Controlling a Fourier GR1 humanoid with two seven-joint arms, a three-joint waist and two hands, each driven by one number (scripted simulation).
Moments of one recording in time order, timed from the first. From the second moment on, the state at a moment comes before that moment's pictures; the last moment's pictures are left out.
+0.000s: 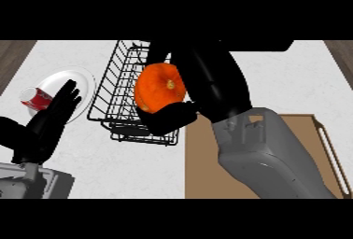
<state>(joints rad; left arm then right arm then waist) -0.10 0.36 -0.04 -1.63 0.20 0.04 0.22 -0.89 -0.08 0.38 -1.65 0.59 0.10 0.68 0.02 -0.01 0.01</state>
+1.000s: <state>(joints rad) -0.12 0.32 0.00 -1.58 0.18 0.00 0.20 -1.04 0.00 0.50 -1.19 0.63 -0.17 0.62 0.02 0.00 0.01</state>
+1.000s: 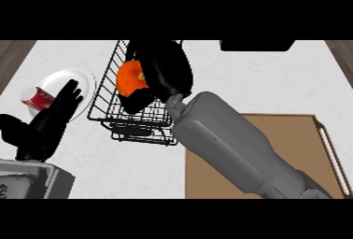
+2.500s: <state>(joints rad) -0.11 0.29 0.02 -1.59 0.17 -0.03 0.22 -1.18 0.00 0.37 -0.95 0.10 -0.72 0.34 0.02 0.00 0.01</state>
